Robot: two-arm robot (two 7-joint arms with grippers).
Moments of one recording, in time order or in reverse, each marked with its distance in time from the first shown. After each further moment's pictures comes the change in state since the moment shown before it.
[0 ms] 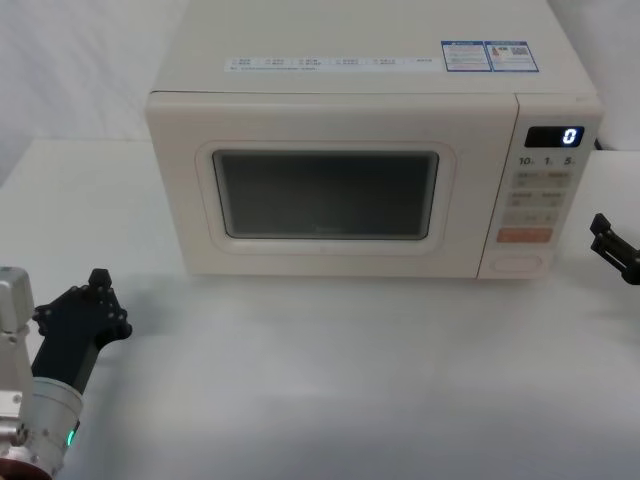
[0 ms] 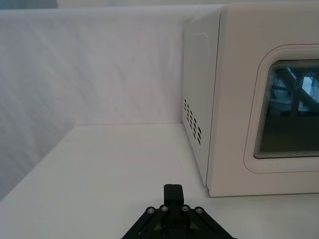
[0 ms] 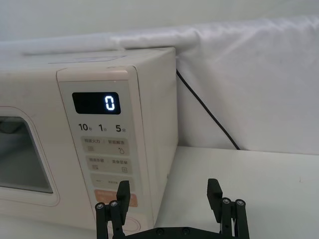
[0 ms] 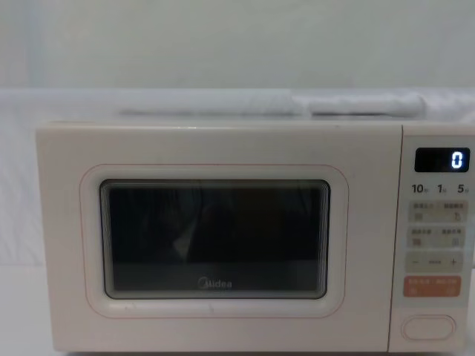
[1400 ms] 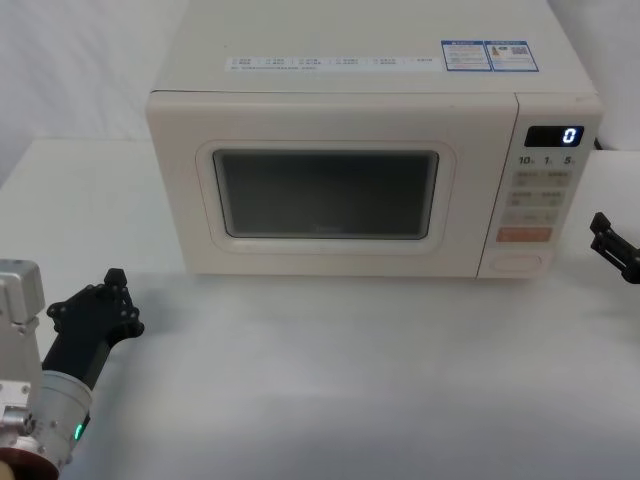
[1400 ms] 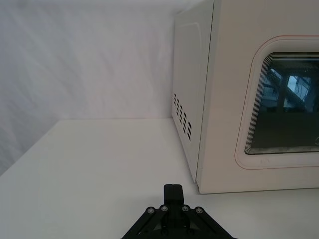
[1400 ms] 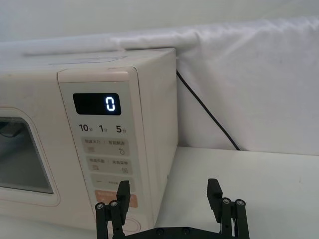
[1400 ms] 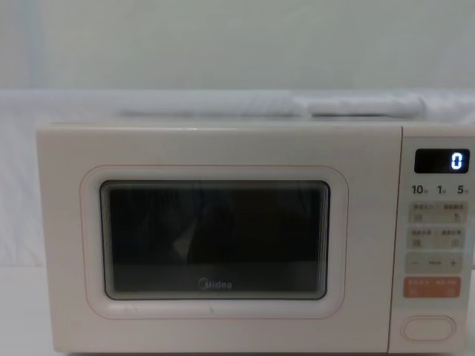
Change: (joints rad) left arm -0.032 0.030 0.025 0.041 -0.047 0.021 -0.026; right arm 0.000 0.000 0.000 0.000 0.000 0.000 0.000
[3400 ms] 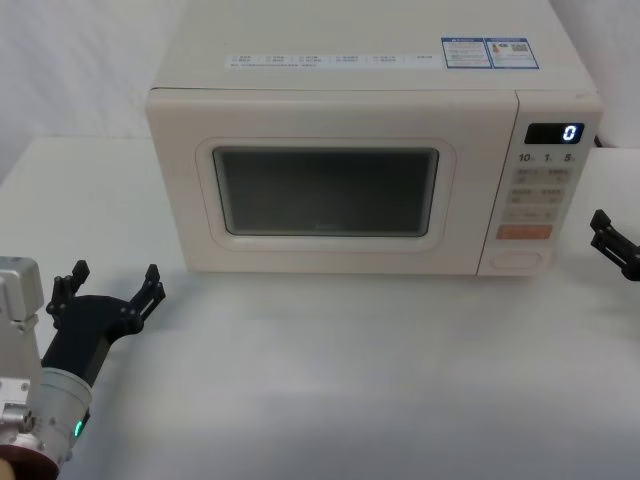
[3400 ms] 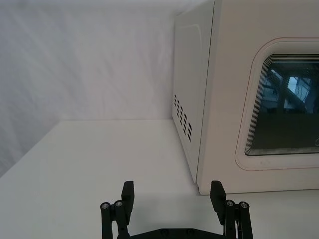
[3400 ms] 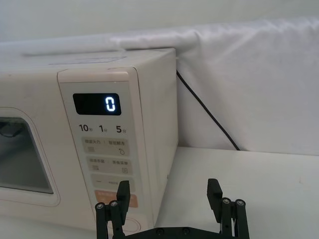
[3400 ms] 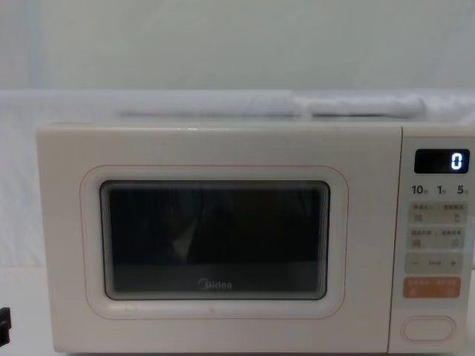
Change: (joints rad) left arm 0.001 -0.001 -0.001 -0.001 0.000 -0.004 0.000; right arm 0.000 0.000 0.000 0.000 0.000 0.000 0.000
